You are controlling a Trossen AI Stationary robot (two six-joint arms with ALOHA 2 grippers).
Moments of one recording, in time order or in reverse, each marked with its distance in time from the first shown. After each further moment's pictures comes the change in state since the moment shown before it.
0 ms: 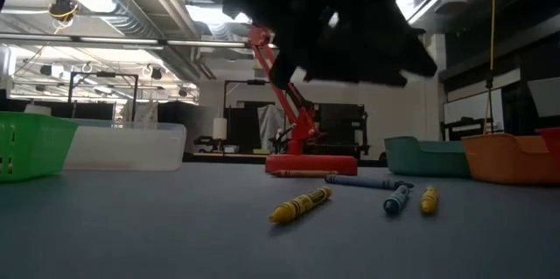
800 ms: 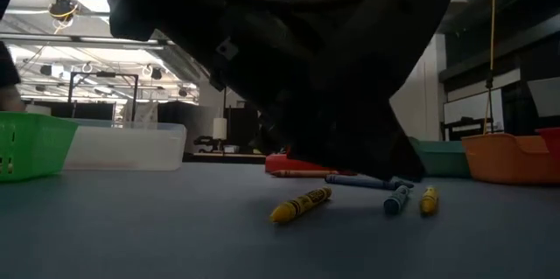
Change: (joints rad) left arm -0.003 0.111 0.000 -0.042 0.047 -0.128; right arm 0.000 0.000 0.000 0.025 0.000 0.006
